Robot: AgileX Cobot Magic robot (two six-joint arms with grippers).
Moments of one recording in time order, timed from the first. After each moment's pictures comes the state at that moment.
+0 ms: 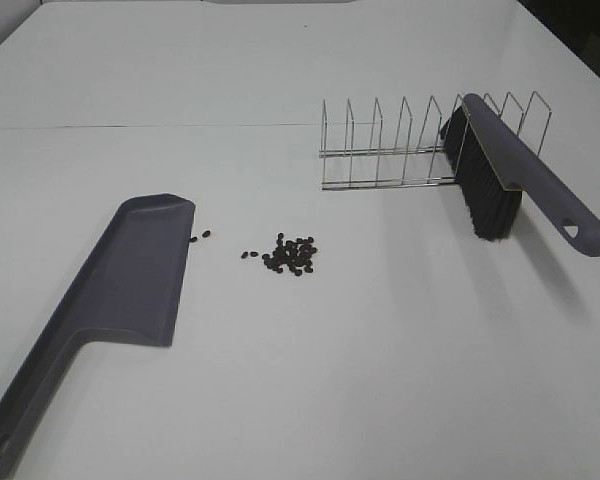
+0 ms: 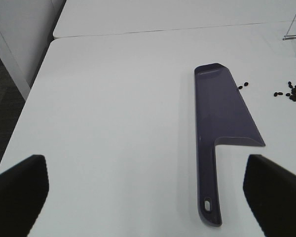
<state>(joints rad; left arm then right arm) 0.01 -0.01 -0.52 -0.07 1.08 0.09 0.03 -0.01 -0.46 0.09 1.12 -0.09</state>
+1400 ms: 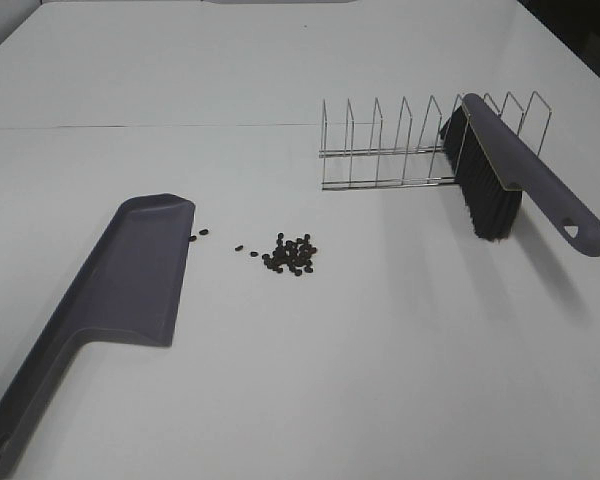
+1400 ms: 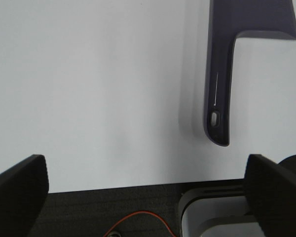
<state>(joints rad) 0.01 0.76 -0.66 -0.05 1.13 0.11 0.03 -0.01 -0.46 0.10 1.12 -0.09</state>
